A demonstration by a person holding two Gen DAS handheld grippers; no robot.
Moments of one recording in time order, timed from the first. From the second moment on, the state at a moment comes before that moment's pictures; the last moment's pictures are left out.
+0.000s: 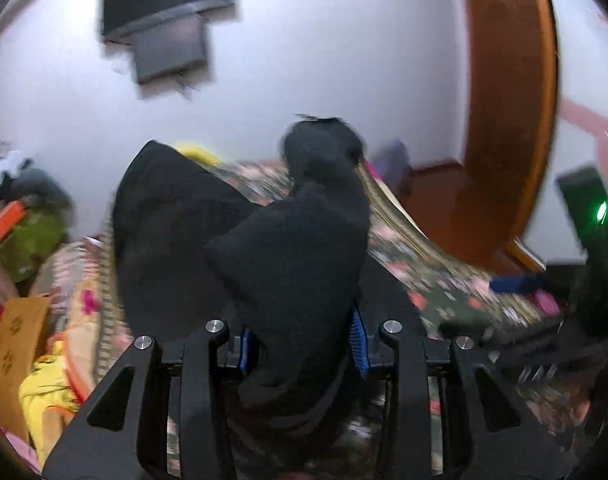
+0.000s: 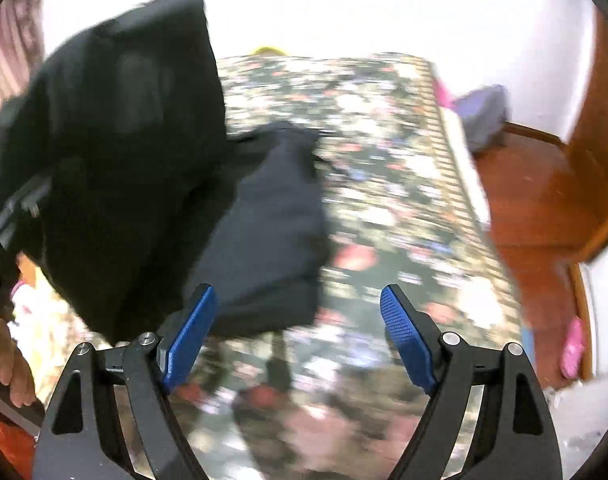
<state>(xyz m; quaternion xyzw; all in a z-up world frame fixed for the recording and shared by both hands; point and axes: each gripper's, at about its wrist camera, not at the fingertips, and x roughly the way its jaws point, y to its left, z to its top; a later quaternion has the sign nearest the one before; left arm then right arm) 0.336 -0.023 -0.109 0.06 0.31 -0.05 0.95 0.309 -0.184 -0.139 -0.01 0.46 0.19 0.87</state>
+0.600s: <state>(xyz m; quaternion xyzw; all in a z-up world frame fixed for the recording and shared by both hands) 0.339 -0.059 -0.137 0.06 0.41 -0.16 0.90 0.291 -0.223 -0.107 0.04 0.43 0.20 0.88</state>
